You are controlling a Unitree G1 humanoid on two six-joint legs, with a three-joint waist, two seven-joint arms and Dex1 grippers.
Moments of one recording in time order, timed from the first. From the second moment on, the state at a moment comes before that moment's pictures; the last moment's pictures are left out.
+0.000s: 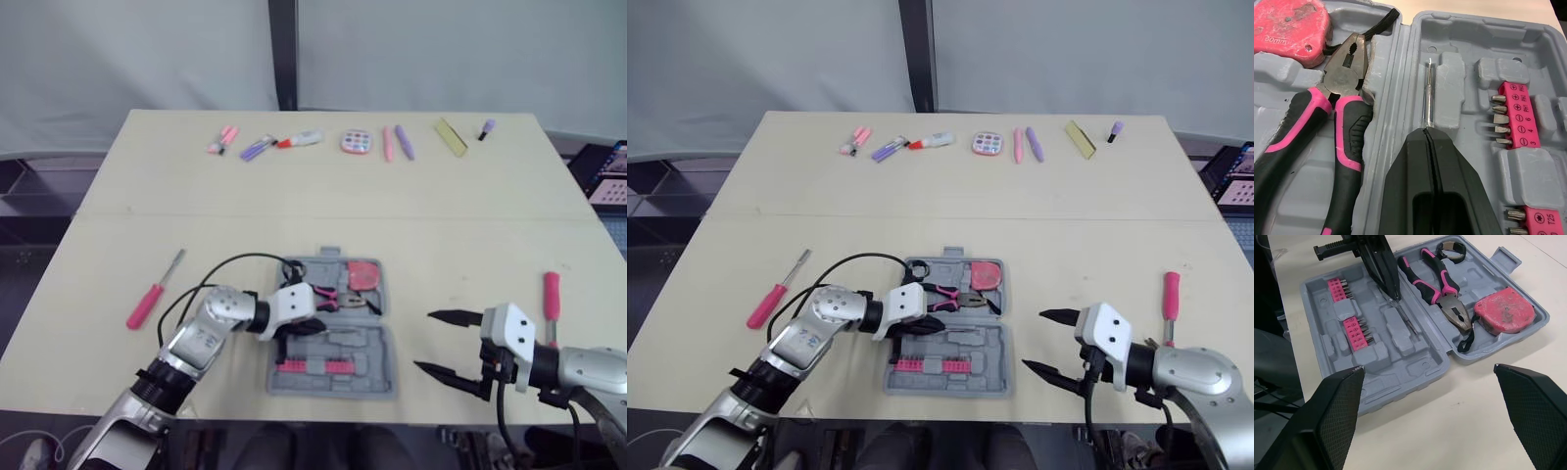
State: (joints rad) left arm -0.42 0.48 -0.41 0.01 0.00 0.30 -0.97; right arm 0.27 -0.85 -0.21 -0.48 0.44 0.27 0.99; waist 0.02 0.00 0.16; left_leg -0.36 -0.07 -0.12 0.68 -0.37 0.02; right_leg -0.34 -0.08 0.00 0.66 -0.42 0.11
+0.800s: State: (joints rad) left arm -0.41 0.45 -0.41 0.07 -0.01 0.30 -0.96; right arm 0.28 -0.85 -0.24 -0.49 0.44 0.28 0.99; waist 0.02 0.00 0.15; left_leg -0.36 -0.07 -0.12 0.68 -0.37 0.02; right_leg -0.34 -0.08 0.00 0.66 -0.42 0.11
